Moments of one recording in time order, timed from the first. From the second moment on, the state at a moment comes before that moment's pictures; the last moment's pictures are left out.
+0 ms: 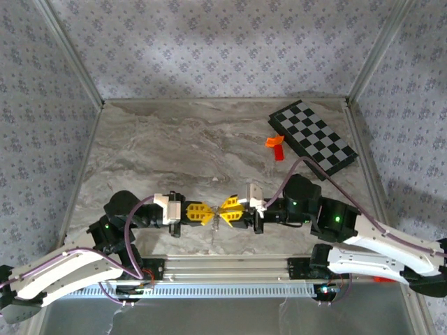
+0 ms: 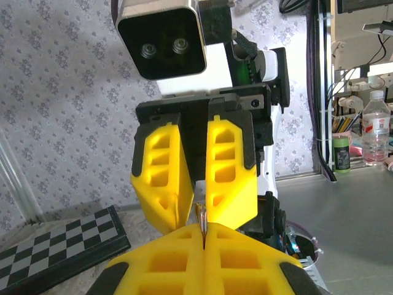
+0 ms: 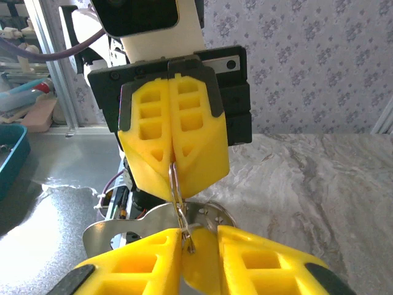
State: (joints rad) left arm -1.05 0.58 0.59 0.15 0.54 0.10; right arm 1.18 0.82 0.93 -0.30 -0.31 -0.14
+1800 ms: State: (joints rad) left arm -1.05 0.50 0.53 0.15 0.54 0.07; right arm 1.23 0.85 0.91 -0.20 -0.33 -0.17
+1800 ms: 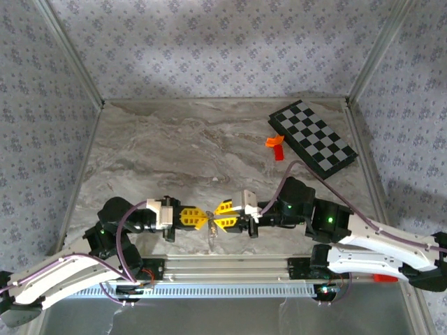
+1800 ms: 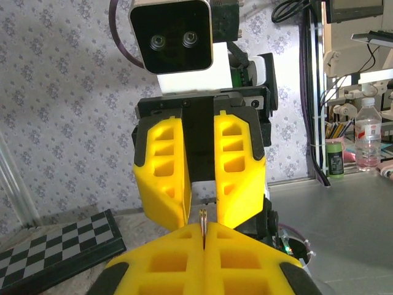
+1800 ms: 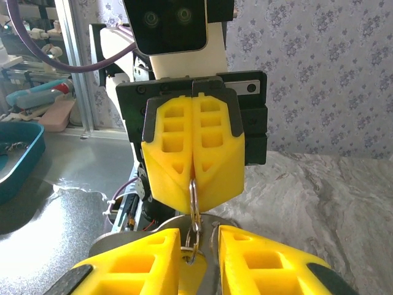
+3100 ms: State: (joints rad) left arm -1.05 0.57 0.64 -0.17 0.37 0.16; right arm 1.24 1.08 1.25 -0.71 -0.16 -0.28
